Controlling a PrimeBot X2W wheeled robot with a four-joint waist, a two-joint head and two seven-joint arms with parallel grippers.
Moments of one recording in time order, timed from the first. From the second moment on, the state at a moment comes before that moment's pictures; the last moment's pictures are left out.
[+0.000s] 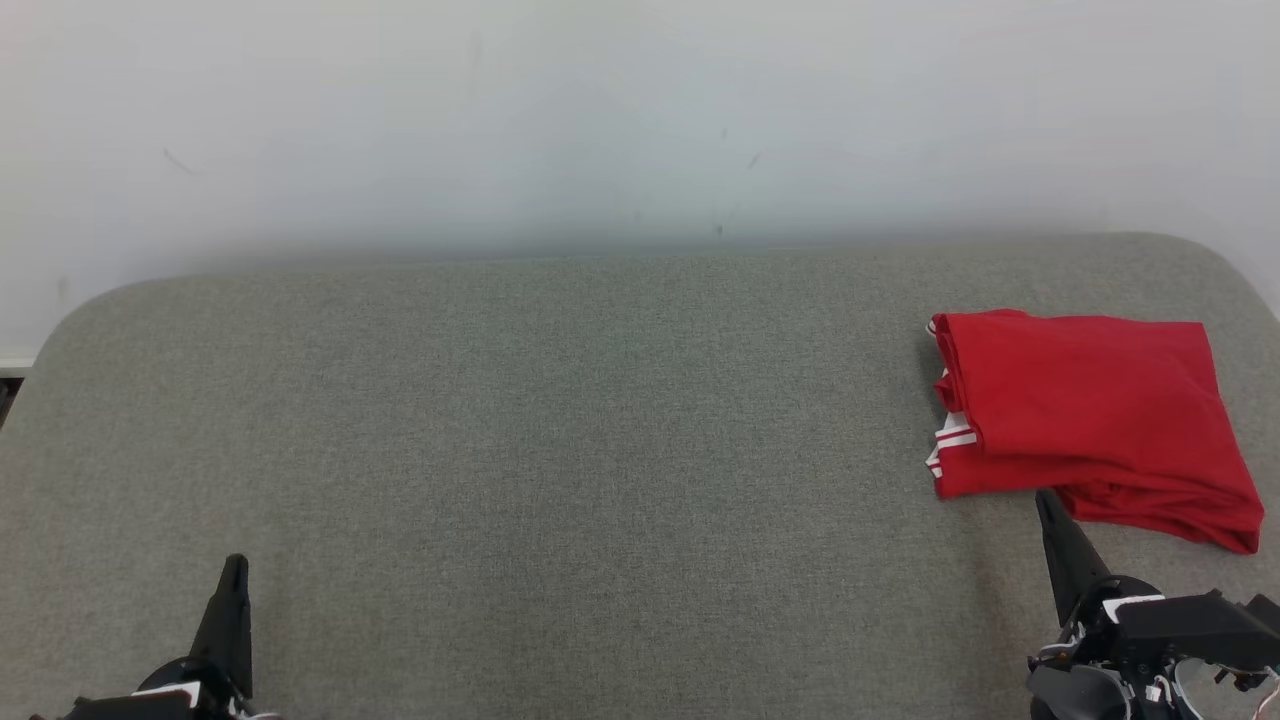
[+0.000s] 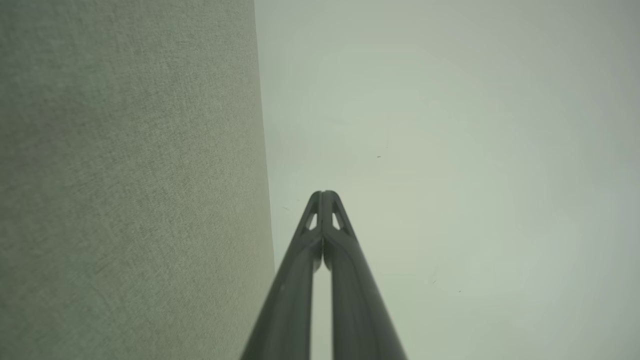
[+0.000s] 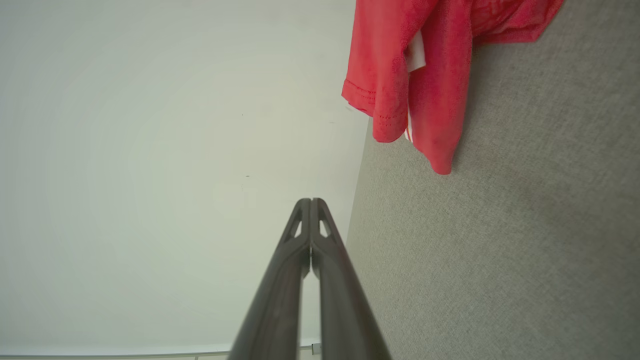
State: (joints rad) left arm -0.09 0.04 0.09 0.30 -1.59 -0.12 0.11; right arm -0.09 -0.05 -0.13 0.30 1.60 0.12 0.11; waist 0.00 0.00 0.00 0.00
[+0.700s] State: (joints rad) left arm -0.09 0.04 0.09 0.30 -1.59 -0.12 0.11; right arm -0.09 -0.05 -0.13 0.30 1.60 0.12 0.11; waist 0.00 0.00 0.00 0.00
